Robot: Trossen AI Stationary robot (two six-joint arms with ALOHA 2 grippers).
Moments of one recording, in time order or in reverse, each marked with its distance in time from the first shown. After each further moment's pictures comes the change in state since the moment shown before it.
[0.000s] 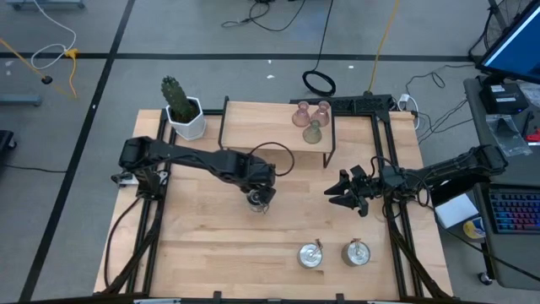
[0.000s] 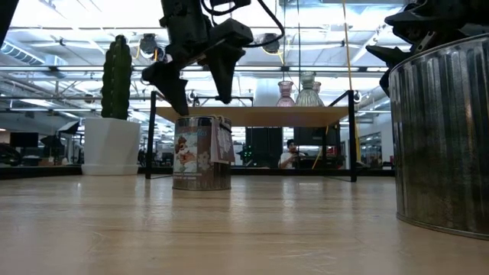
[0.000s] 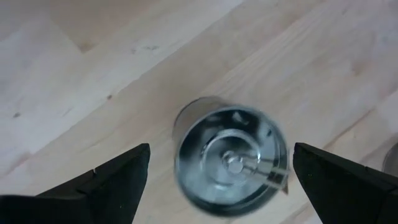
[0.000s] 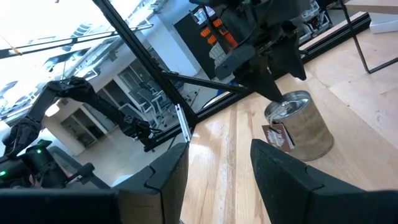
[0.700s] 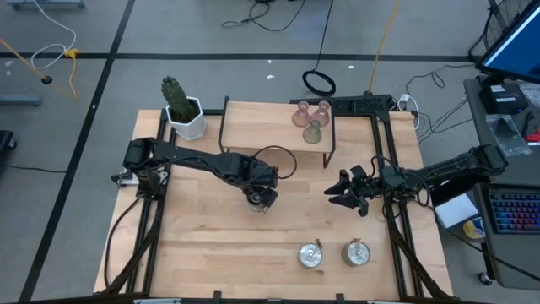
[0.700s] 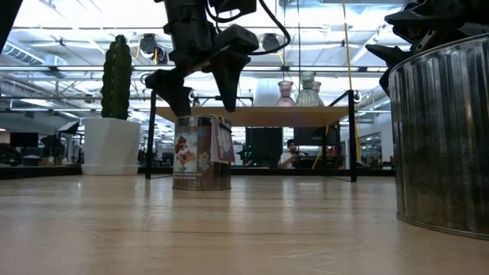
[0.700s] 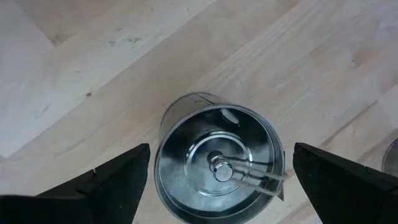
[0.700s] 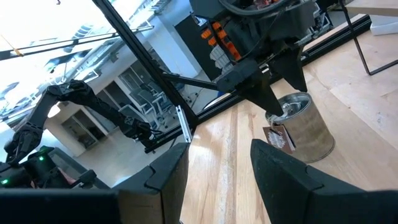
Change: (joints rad) left arm -0.006 0.037 0.000 0.031 0.037 0.007; right arm 0.000 0.000 0.000 0.008 0.001 0.000
